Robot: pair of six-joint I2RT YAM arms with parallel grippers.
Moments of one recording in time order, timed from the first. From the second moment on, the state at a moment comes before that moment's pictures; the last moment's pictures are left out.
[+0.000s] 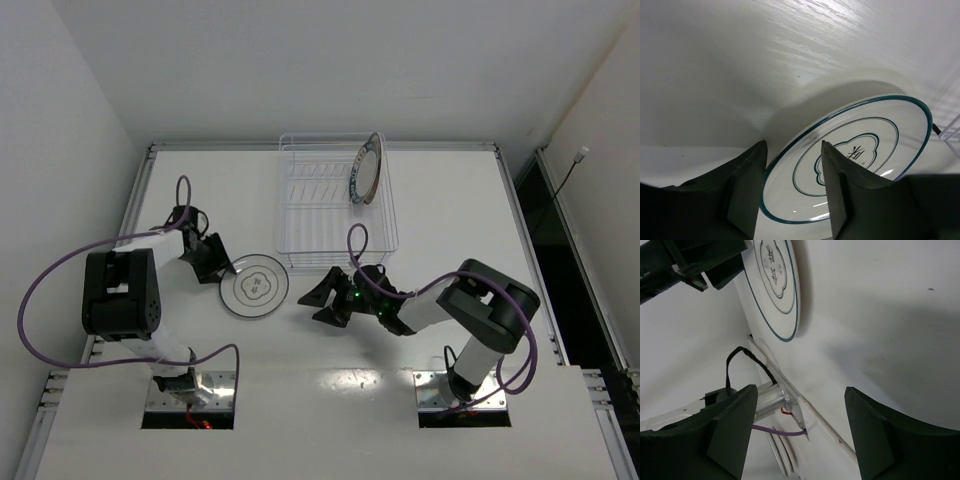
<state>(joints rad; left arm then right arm) 0.07 1.62 0.85 -0.48 0.24 -0.44 0.85 1.69 0.40 0.80 -0.26 1.40</state>
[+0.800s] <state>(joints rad) 0.08 1.66 0.61 -0.12 0.70 -0.56 0.79 1.47 0.22 0.86 -0.30 1.41</state>
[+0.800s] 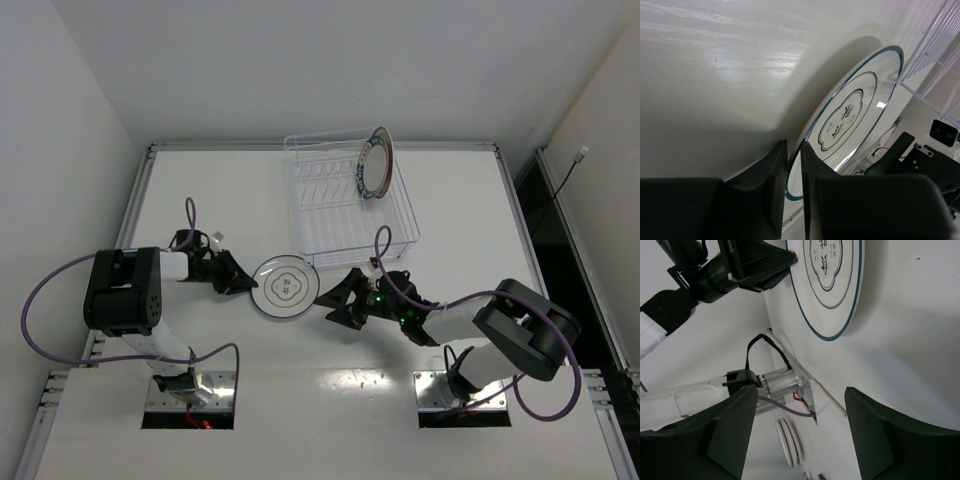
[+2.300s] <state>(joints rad) 0.00 1.12 0.86 -0.35 0.68 -0.77 0.66 1.53 0.60 0.72 -0.38 1.17</state>
